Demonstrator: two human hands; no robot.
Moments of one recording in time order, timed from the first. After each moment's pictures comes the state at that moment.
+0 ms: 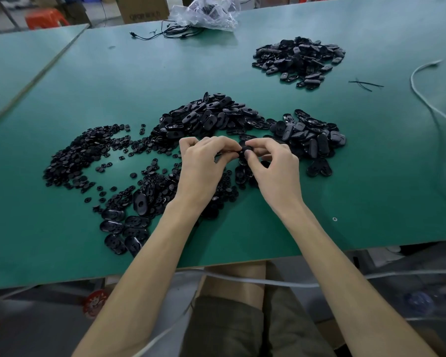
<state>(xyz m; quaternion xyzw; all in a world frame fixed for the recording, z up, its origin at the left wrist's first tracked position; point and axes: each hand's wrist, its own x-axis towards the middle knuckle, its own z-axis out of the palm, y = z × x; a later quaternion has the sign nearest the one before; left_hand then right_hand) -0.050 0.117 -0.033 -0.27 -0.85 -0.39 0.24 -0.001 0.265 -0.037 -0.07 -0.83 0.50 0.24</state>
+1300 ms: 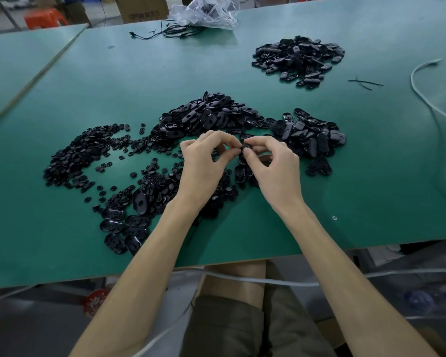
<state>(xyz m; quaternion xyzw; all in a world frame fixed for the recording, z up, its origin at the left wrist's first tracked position) -0.048 0.121 -0.029 -0.25 -0.84 -0.43 0.19 -0.001 0.268 -0.039 -0.06 -0.81 0.52 0.24</state>
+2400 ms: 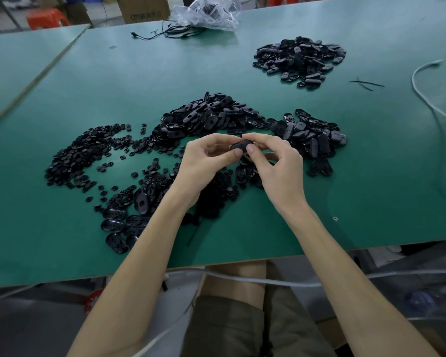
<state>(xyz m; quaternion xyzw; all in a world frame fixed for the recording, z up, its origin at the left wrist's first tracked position) -0.055 0.110 -0.022 -0.18 -0.73 -0.66 -0.06 0.002 0.270 -0.037 -0.03 -0.79 0.55 0.27</state>
